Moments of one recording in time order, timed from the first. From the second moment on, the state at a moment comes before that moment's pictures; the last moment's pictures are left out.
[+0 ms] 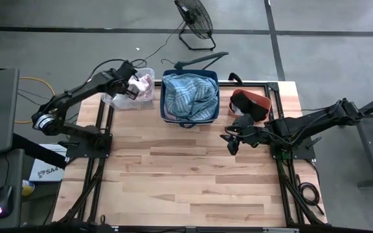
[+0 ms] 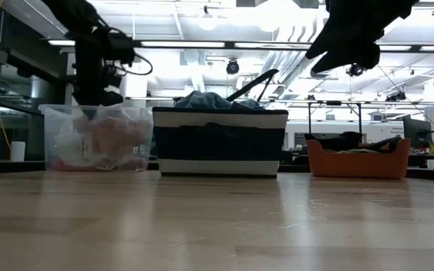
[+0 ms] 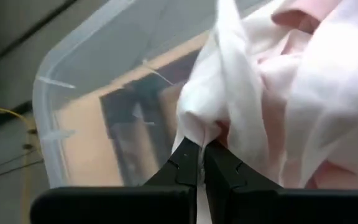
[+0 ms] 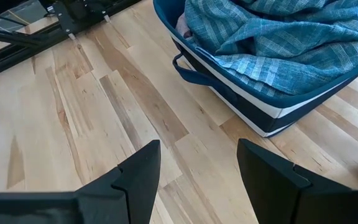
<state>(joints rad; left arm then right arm) 0.90 1.28 0.98 -0.83 -0.52 -0.15 0.24 1.05 0.77 -0.42 0.50 0.68</state>
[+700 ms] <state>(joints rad) 0.97 1.36 1.02 -0.78 -0.22 -0.13 0.24 1.05 0.77 -0.41 0.53 0.65</state>
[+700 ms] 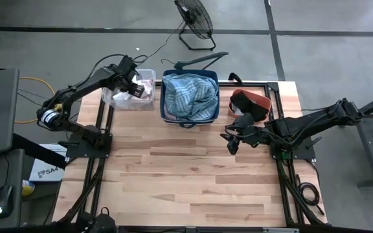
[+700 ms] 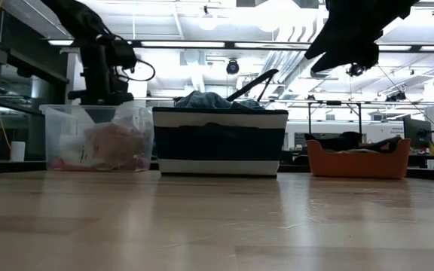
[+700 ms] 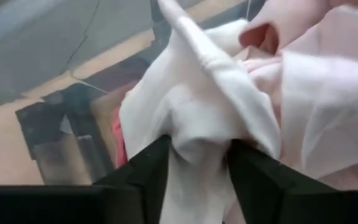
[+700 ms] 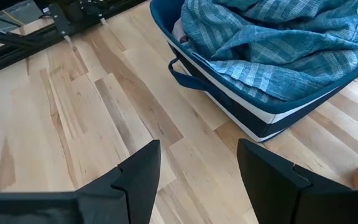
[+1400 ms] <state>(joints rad) 0.91 1.05 1.12 -0.86 0.06 -0.14 0.27 1.05 0.77 -0.41 0.61 0.63</state>
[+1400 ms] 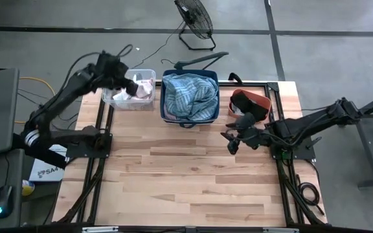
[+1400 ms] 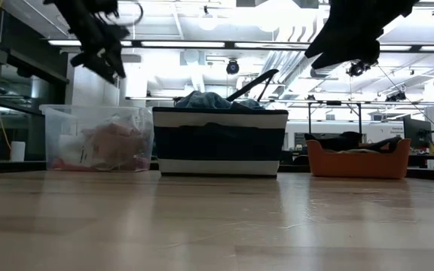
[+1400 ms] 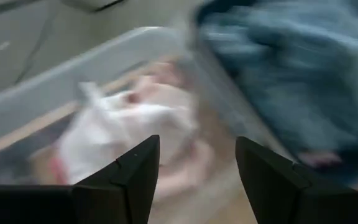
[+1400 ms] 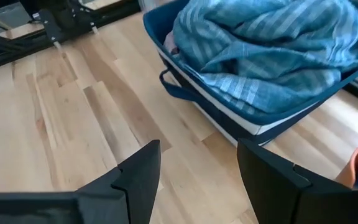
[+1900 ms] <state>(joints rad) 0.23 0.59 0.54 -0.27 0.14 -0.24 0.41 1.05 0.42 0.47 0.54 0.48</state>
